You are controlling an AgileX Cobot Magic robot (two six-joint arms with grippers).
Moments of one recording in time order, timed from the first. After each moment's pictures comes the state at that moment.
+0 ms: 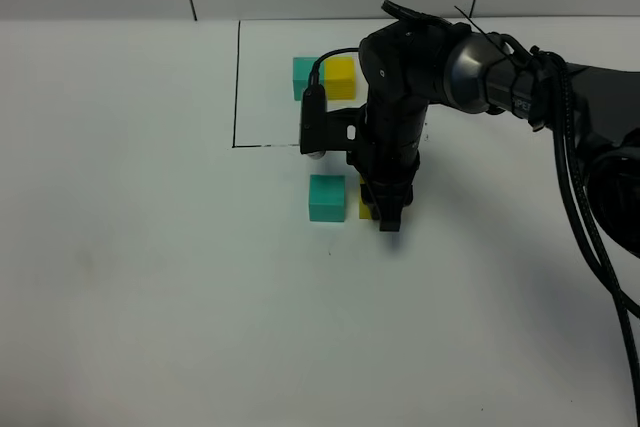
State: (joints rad) left arm 0.01 0.00 -0.50 -0.12 1.04 0.12; right arm 0.43 2.28 -1.71 0.02 0.99 -0.94
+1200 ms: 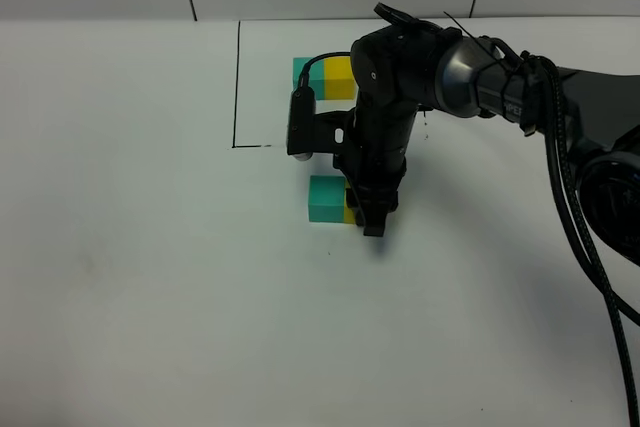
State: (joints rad) left arm 0.01 0.00 -0.50 -0.12 1.04 0.12; right arm 0.45 2.29 -1.72 0.08 0.98 -0.94
